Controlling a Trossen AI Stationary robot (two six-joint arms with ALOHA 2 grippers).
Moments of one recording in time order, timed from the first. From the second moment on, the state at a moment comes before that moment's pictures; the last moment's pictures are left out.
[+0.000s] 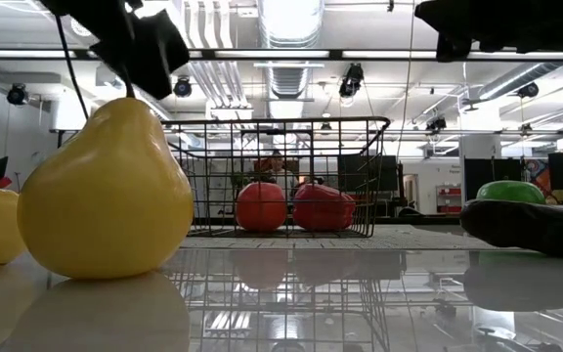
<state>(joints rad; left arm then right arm) -0.51 1.61 1.14 -0.45 -0.08 -0.49 0.19 0.84 0.26 0.65 0.05 -0.26</state>
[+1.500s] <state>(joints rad) -0.41 1.51 1.21 -0.45 -0.14 -0.13 0.18 0.85 0.26 0.64 0.05 -0.25</state>
